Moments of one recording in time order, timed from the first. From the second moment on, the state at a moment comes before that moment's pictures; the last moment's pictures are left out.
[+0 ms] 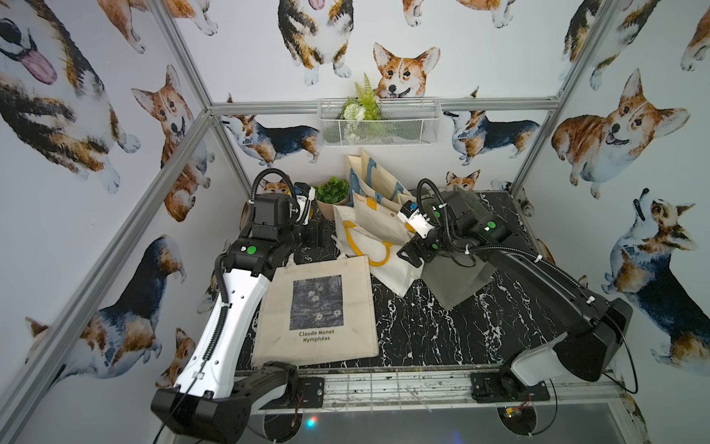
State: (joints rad) left arm -0.21 1.19 1.38 -0.77 0.23 -0.06; right arm 0.69 1.46 1.50 -0.88 -0.18 -0.13
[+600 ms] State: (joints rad) left arm -0.27 1.08 1.19 -0.50 0.35 0.16; right arm 0.61 1.40 1.34 -0.83 -0.07 -0.10
